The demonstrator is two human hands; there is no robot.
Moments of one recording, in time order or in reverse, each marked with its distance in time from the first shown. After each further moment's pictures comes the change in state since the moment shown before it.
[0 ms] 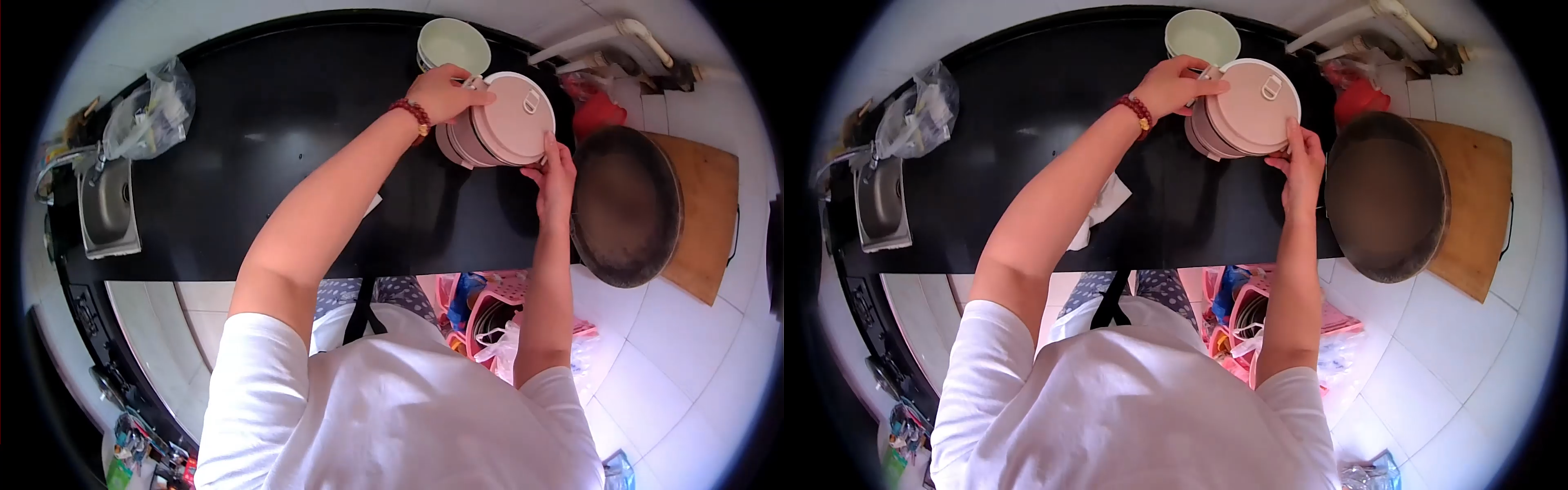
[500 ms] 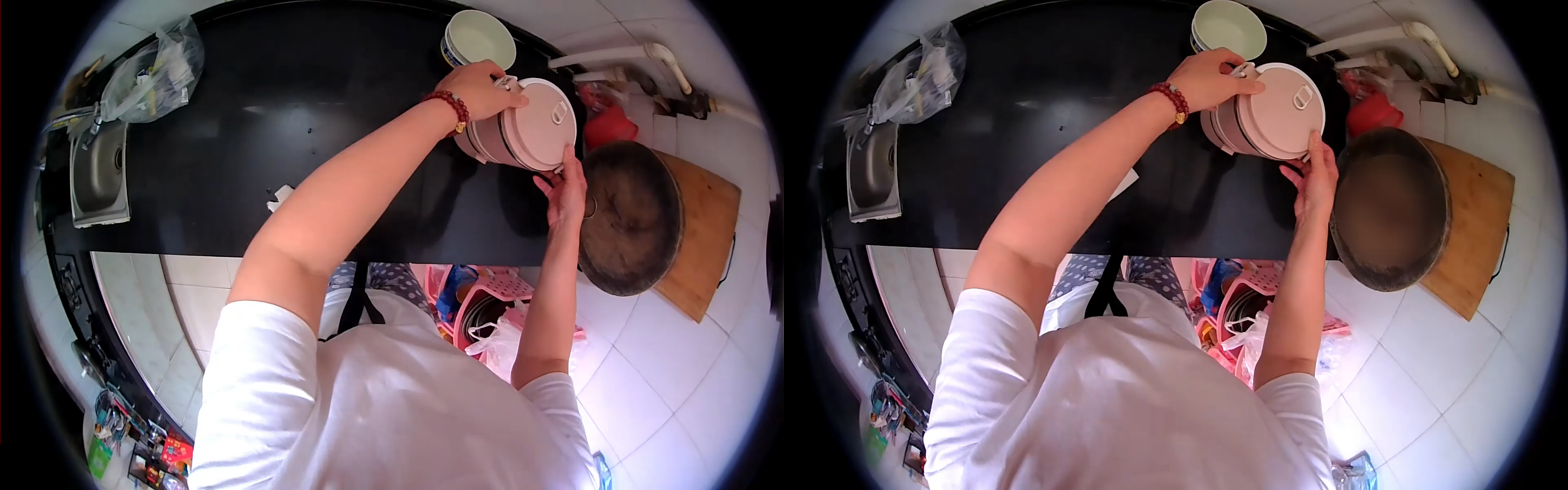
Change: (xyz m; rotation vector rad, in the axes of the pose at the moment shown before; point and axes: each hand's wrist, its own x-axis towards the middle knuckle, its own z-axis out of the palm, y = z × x) left_hand -0.007 0.005 0.004 0.047 0.037 0.017; right_hand -0.008 0.002 -0.011 -0.028 -0.026 0.134
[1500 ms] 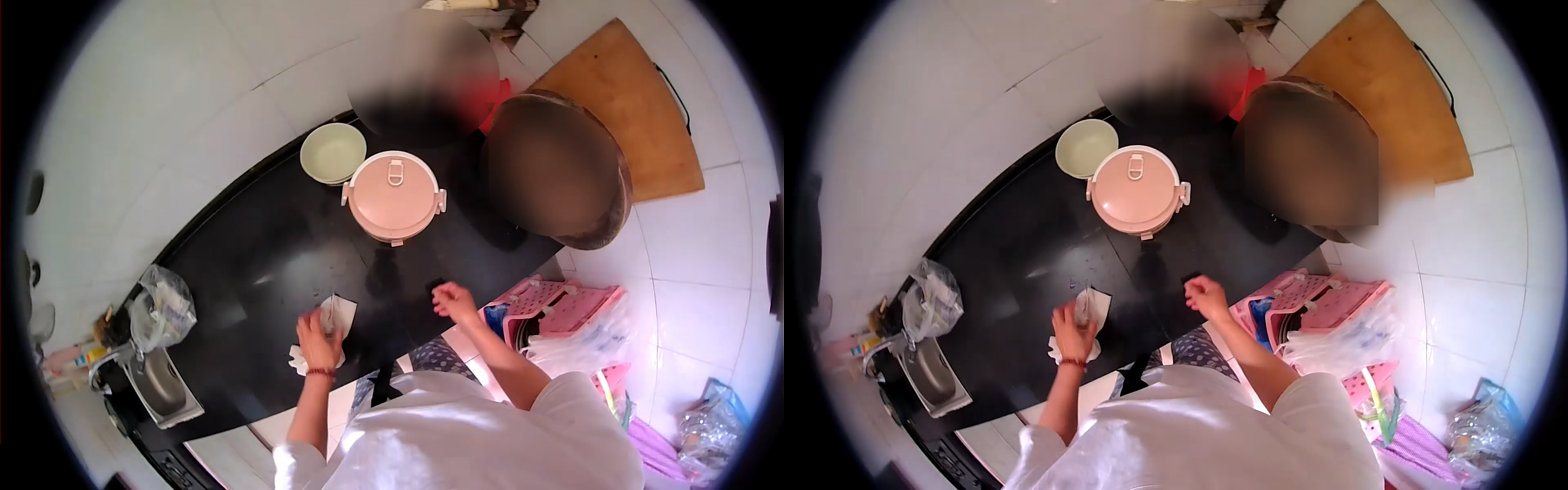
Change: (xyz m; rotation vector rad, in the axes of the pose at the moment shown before) left_hand -0.193 -0.173 -0.047 0.818 0.198 0.167; right_hand -0.094 0.224 -0.013 0.022 -0.052 0.304
